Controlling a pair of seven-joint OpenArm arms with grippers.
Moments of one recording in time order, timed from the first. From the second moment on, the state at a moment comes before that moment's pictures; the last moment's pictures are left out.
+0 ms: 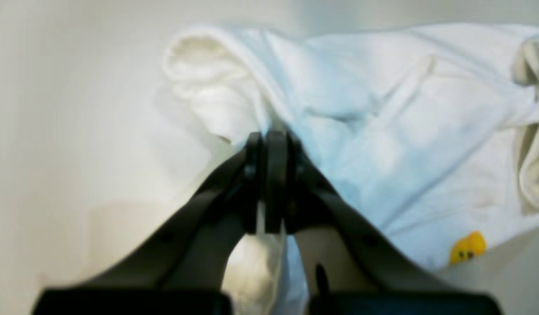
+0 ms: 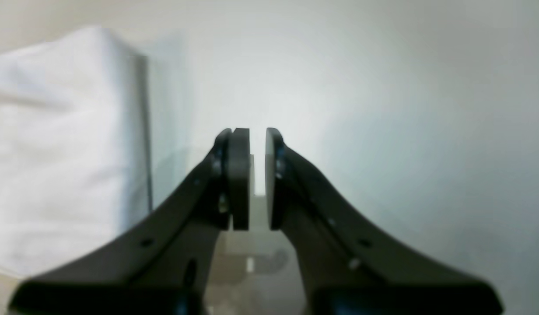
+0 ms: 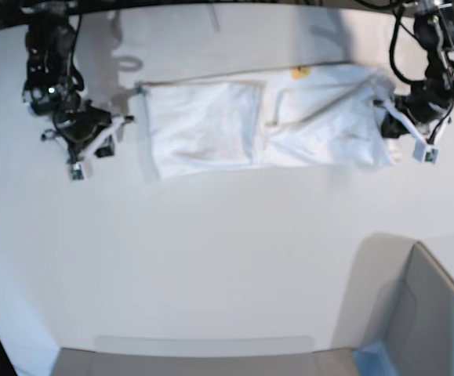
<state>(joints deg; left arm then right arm) 16.6 -21.8 -29.3 103.8 -38.2 -25.0 67.2 -10.7 18.9 2.5 109.0 22.3 6.1 -56.6</state>
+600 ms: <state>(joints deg) 15.8 -17.1 -32.5 112.2 -37.6 -24.9 73.7 -10.5 19.1 -2.0 106.8 21.7 6.3 -56.4</state>
